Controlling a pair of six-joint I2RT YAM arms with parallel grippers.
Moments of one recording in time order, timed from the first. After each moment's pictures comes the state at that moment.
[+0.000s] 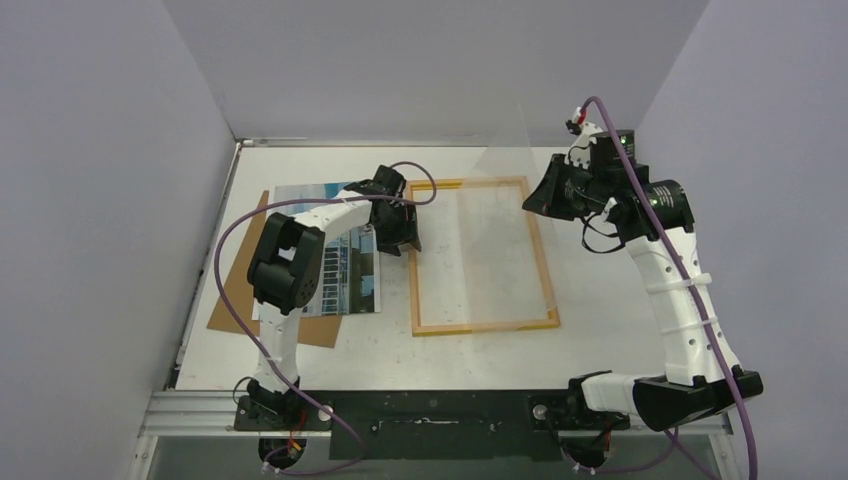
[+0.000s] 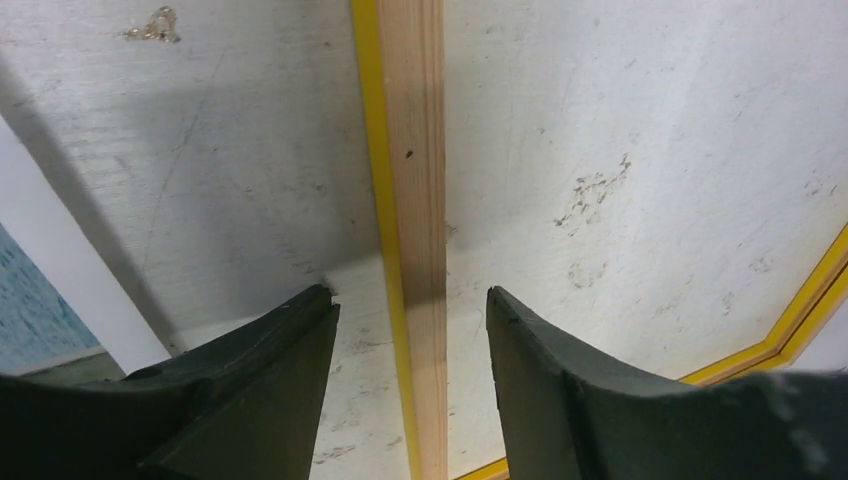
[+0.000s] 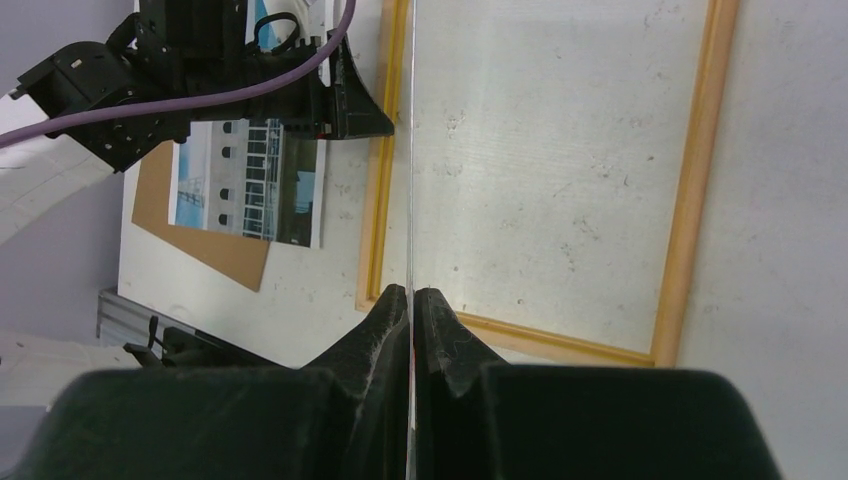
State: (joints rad) left arm -0.46 2.10 1.54 -0.60 0.22 -0.59; right arm 0.24 1.28 1.66 -1.08 -0.27 0.38
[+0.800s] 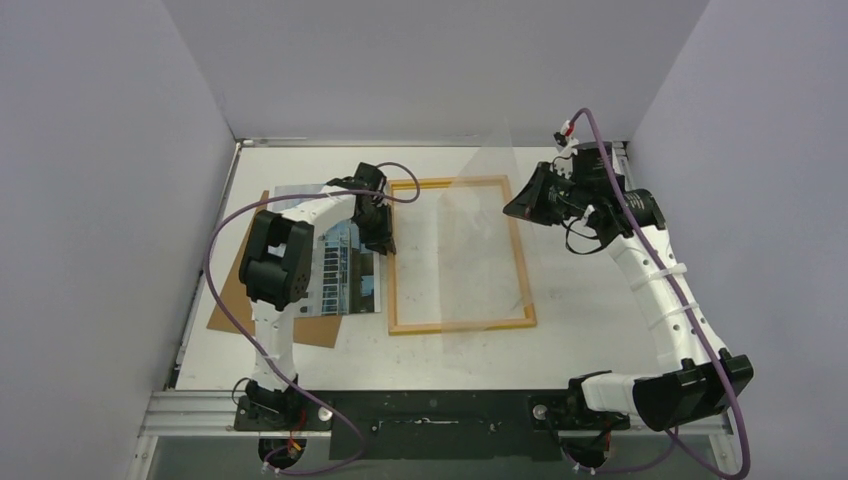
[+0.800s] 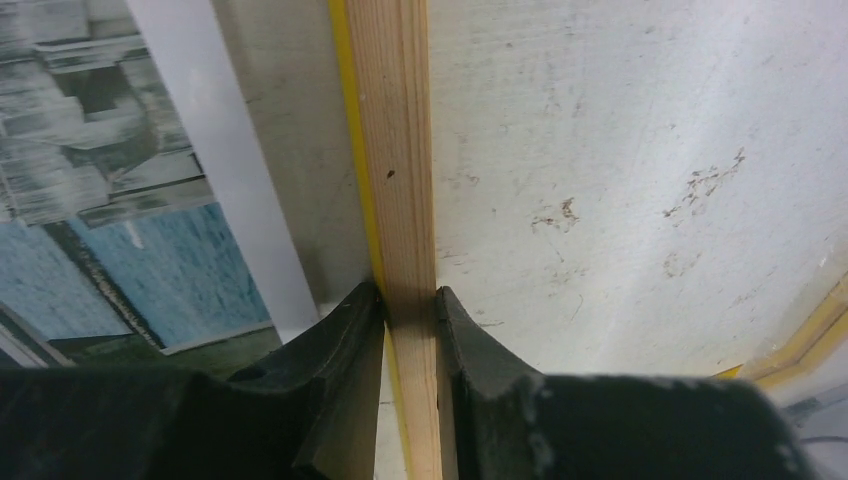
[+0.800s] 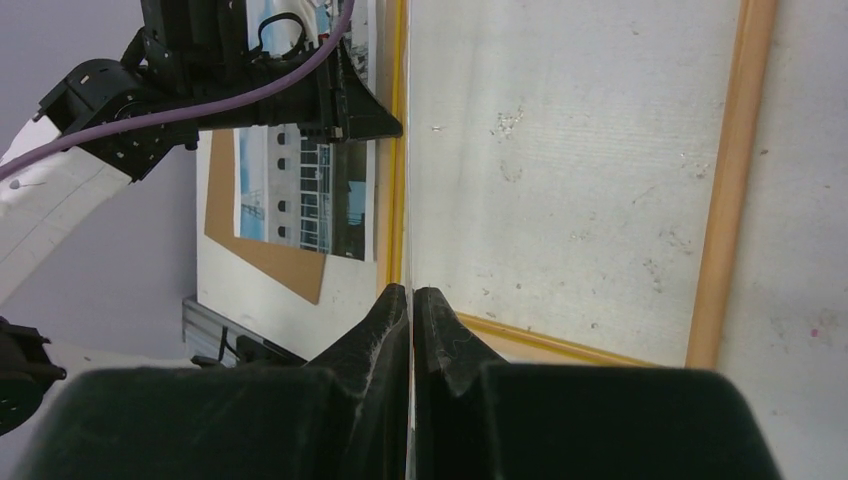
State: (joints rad) left arm -0.39 2.12 1.56 -0.69 0.21 -0.47; right arm 0.24 1.28 1.46 -0.86 -0.36 0.53
